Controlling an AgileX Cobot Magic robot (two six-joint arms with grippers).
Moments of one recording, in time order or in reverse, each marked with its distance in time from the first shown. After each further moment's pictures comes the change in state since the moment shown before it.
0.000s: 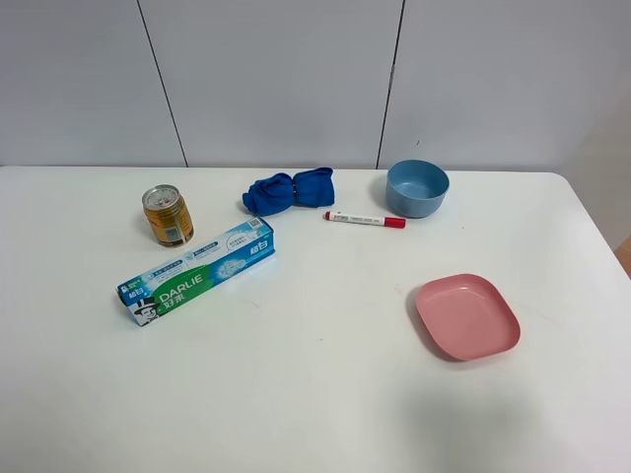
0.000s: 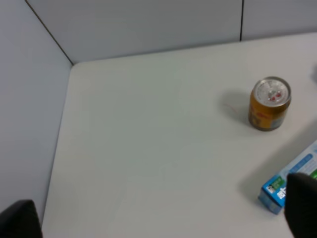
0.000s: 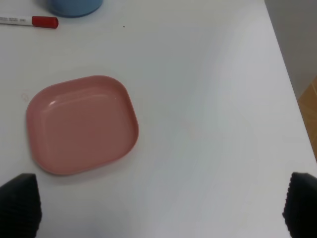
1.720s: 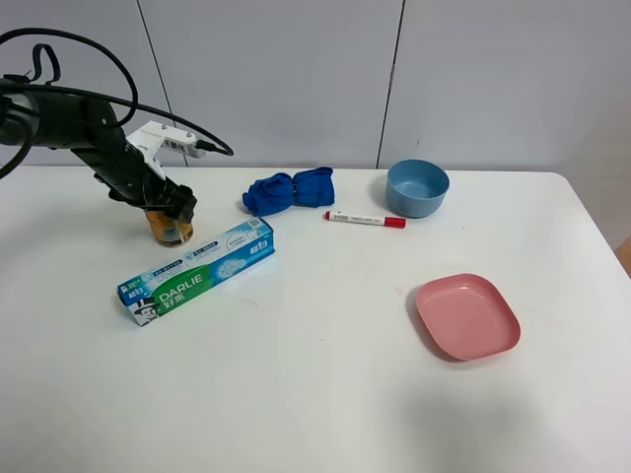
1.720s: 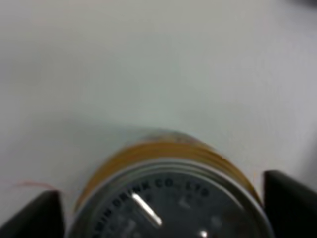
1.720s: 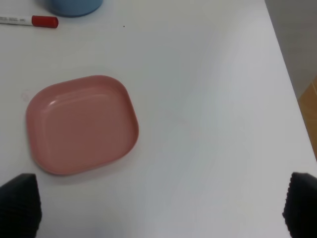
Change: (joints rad) left arm -0.307 1.279 -0.048 -0.150 -0.720 0.140; right arm 0.000 0.000 0.000 0.000 0.000 0.000
